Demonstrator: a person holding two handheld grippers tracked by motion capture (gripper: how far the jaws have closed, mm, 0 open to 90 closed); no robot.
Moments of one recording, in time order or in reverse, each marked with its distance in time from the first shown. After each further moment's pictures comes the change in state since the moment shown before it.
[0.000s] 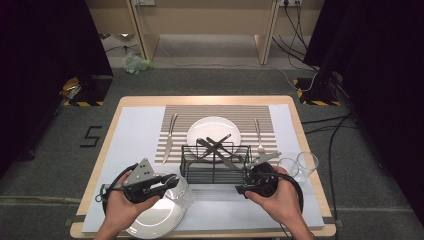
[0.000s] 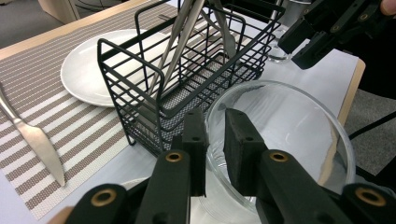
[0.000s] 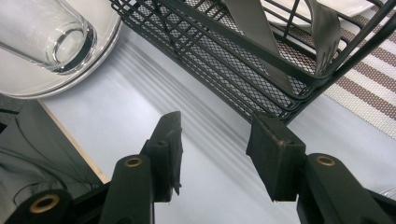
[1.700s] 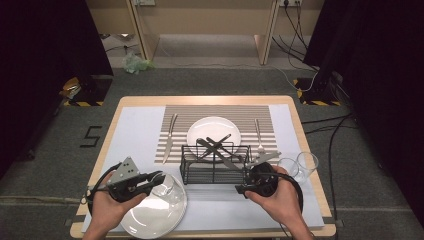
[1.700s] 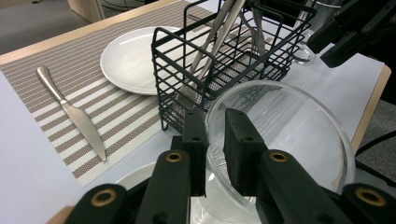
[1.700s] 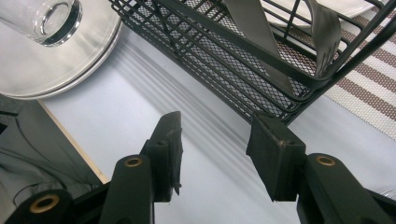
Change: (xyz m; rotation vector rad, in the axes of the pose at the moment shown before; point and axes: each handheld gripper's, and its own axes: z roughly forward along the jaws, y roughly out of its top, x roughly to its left) left arm 0.019 -0.011 -0.024 -0.014 0.074 -0.039; right arm 0.000 0.000 0.000 -0.003 -0.001 -0.003
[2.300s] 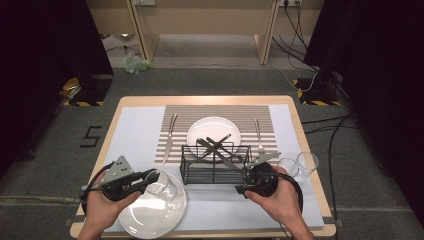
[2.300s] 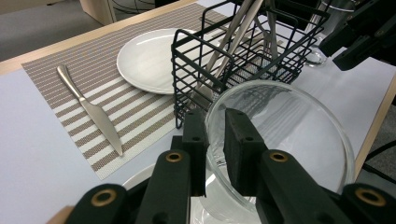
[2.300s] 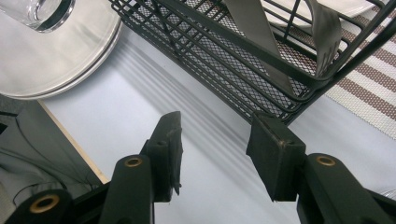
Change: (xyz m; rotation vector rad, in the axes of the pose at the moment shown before) left arm 0.008 -0.001 -0.009 -0.011 0.032 -0.015; right arm 0.000 0.000 0.001 0.001 0.000 0.001
